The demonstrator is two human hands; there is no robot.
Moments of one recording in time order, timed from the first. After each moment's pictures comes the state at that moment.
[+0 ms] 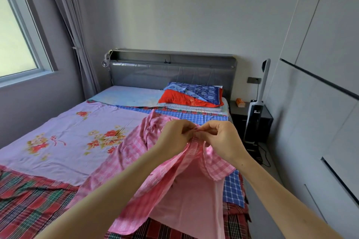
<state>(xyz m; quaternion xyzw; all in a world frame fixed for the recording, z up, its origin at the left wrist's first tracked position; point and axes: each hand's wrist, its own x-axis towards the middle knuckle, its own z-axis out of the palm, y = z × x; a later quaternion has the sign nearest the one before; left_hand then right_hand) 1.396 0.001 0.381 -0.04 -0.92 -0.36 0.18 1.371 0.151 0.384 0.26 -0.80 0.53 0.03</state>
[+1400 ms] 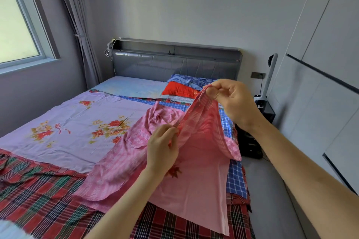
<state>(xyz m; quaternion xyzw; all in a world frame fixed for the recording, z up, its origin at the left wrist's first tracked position) 1.419 -0.054 0.291 -0.01 -0.83 -0.28 0.48 1.366 0.117 0.438 0.38 -0.75 0.53 0.12</state>
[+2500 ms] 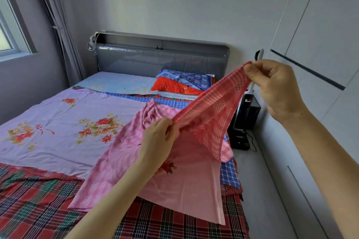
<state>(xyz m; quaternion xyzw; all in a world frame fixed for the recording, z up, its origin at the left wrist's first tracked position) 1.434 -0.078 0.321 -0.07 -0.84 -0.32 0.42 1.378 0.144 0.469 0.28 -0.73 0.59 0.20</state>
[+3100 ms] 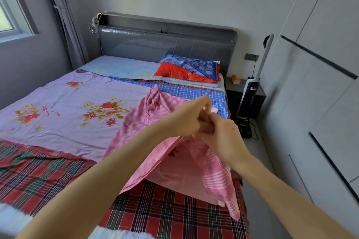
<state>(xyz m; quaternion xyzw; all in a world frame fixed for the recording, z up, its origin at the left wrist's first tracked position) 1.423 -0.044 0.363 -0.21 -0.87 -0.44 0.03 1.428 0.094 0.340 0.24 -0.91 0.34 0.08</state>
